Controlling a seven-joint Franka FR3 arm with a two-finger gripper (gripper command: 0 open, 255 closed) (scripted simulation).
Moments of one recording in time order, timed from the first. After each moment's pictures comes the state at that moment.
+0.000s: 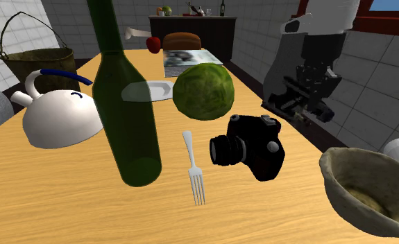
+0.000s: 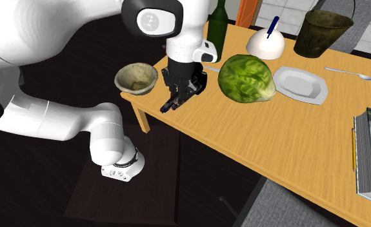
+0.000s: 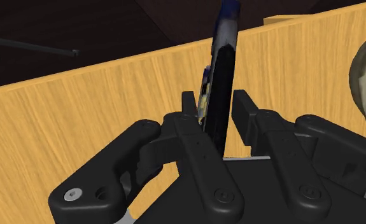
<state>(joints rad) 0.33 -0.76 -0.04 -2.28 0.00 1.38 -0.56</state>
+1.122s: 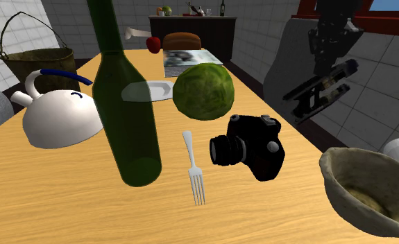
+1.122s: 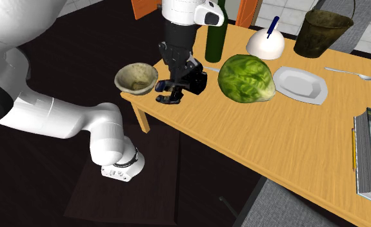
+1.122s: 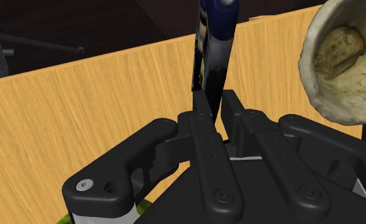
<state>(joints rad) 0.33 -0.66 -0.04 -1.97 0.01 1.18 -0.56</state>
